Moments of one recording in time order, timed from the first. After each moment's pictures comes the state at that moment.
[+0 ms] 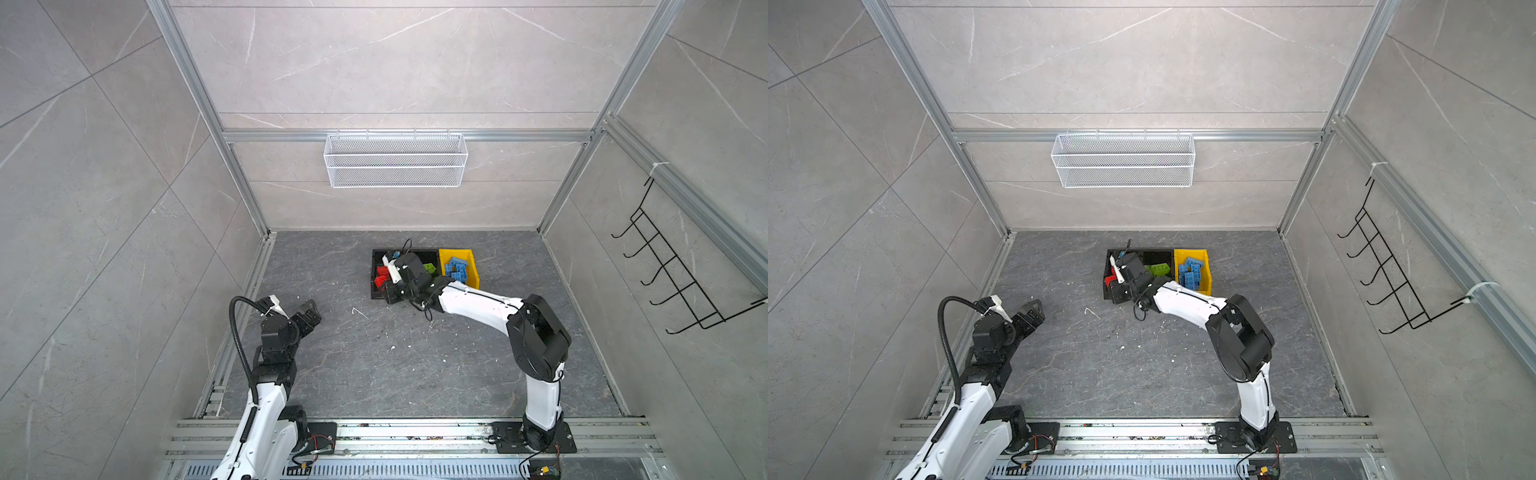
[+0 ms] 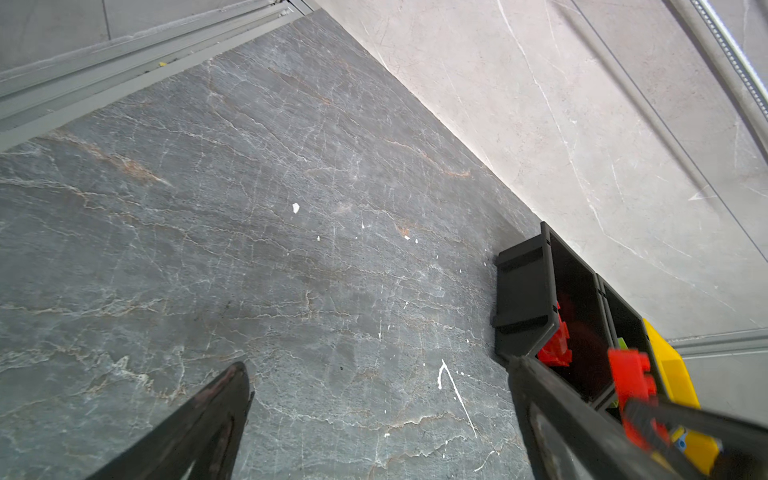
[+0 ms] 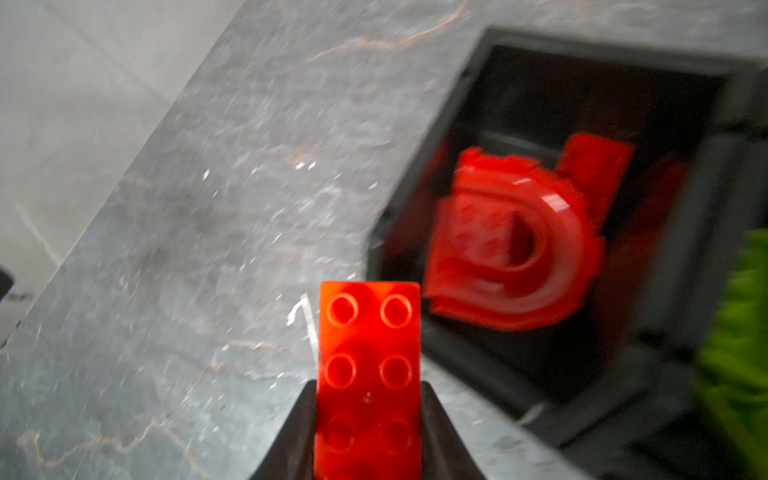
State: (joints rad) left arm 0.05 0.76 0.31 0.02 0.05 -0.62; right arm 0.71 1.98 1.48 -0.20 -0.10 0.33
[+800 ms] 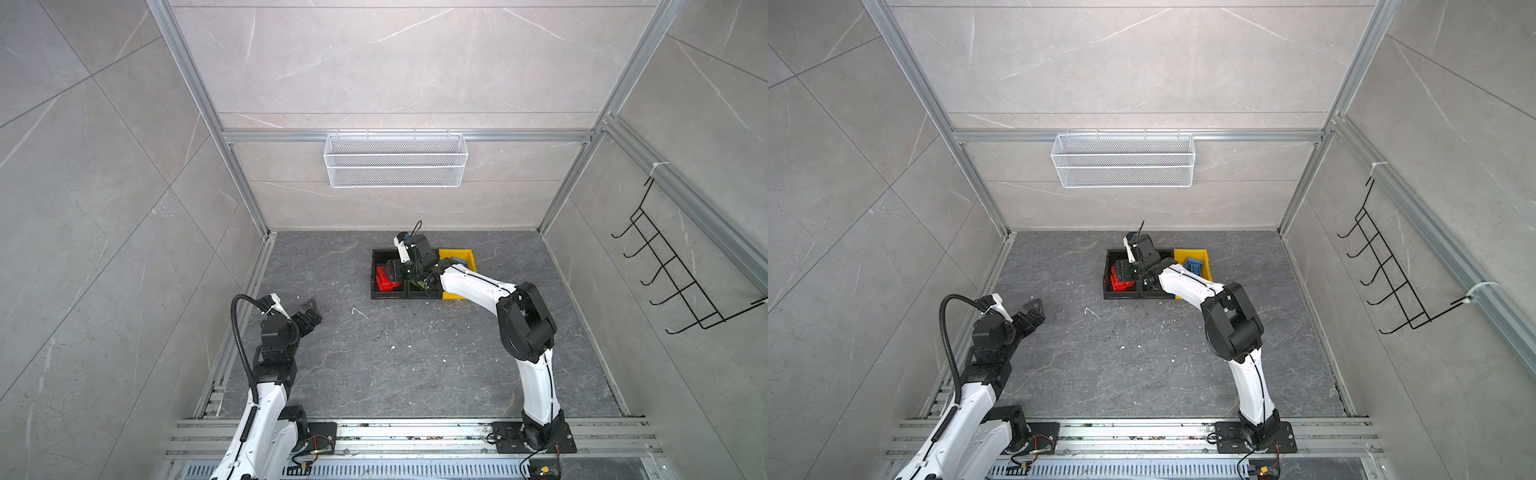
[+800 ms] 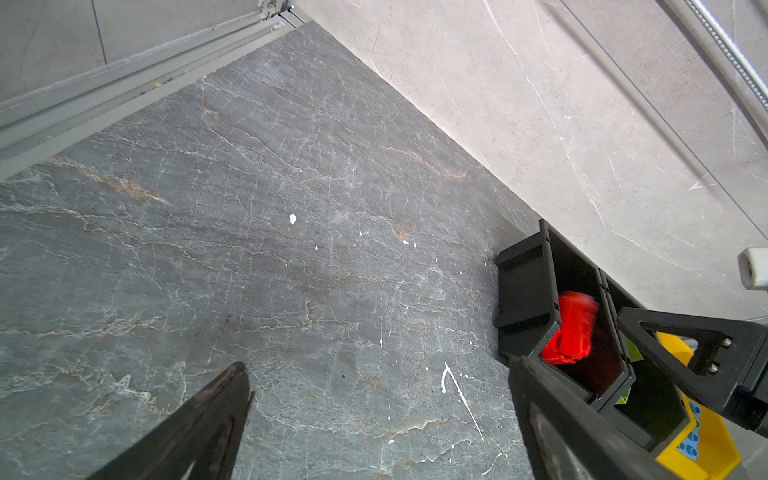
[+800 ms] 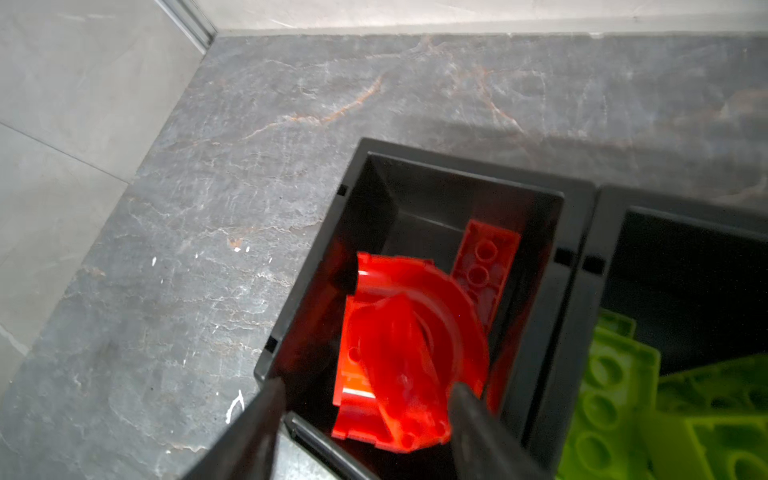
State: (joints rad) left arm 0.05 0.76 0.31 0.04 0.04 -0.56; right arm 0.62 2.12 1.65 -0.22 -0.11 0.34
